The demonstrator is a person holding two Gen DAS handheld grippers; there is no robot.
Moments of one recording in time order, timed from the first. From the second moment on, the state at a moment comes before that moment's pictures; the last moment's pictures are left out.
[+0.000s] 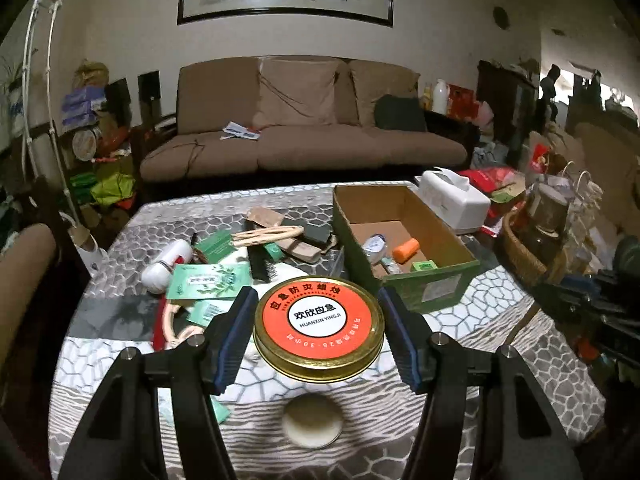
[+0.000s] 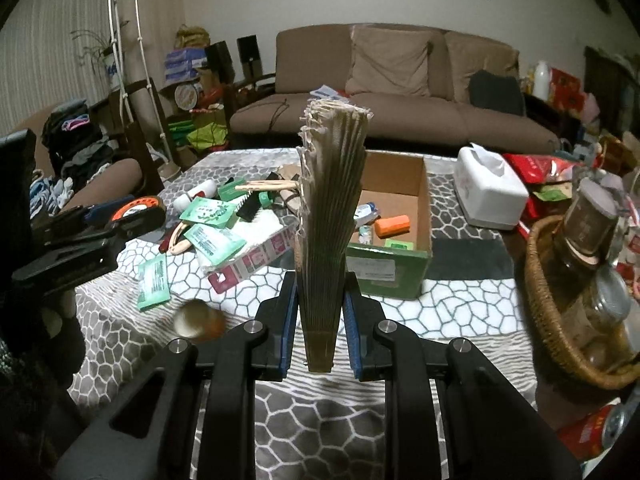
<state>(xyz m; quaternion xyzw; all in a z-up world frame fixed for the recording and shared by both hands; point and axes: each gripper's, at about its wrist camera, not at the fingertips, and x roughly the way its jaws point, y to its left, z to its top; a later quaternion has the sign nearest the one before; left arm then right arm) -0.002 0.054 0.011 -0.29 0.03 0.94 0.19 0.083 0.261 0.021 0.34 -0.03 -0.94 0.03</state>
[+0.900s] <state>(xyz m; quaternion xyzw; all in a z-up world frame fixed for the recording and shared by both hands) -0.003 0.001 -0.059 -0.36 -0.02 0.91 0.22 0.068 0.257 -0.004 0.39 -0.03 -0.92 0.05</state>
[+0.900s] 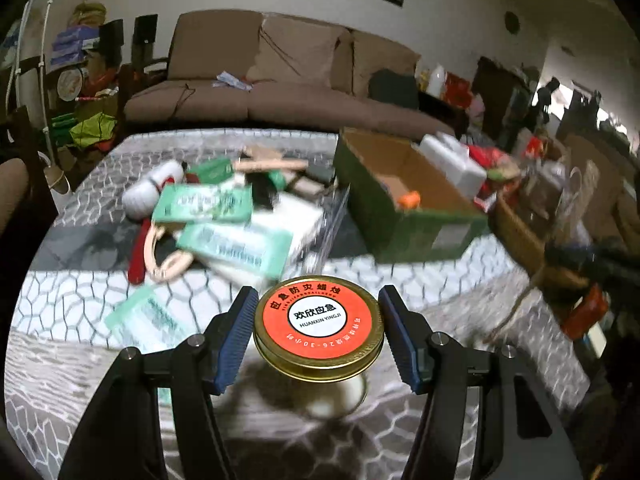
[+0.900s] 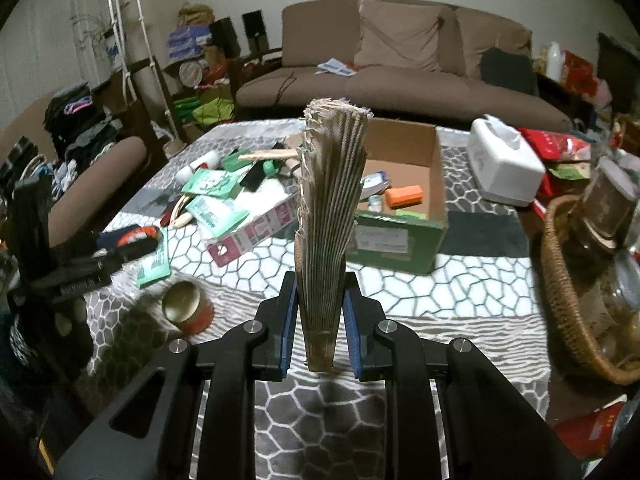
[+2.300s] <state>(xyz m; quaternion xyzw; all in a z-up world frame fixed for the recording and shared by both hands) -0.007 0.028 -0.132 -0.47 0.02 0.85 0.24 0.041 0.214 -0.035 0.45 -0.02 -0.89 0.11</state>
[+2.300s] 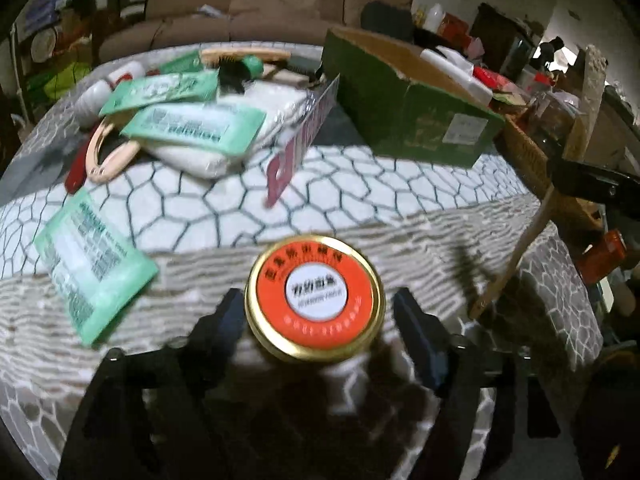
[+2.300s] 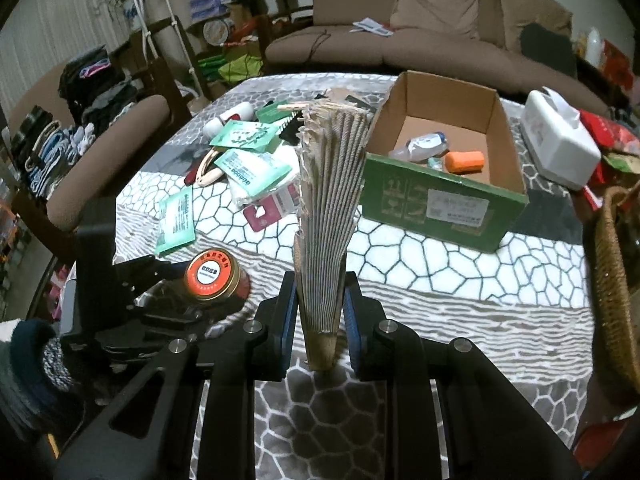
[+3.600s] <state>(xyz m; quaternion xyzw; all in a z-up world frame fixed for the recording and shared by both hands) -0.008 0.016 -0.105 -0.45 0.06 0.85 0.25 -0.009 0.124 -0.109 0.49 0.01 -0.84 0.24</state>
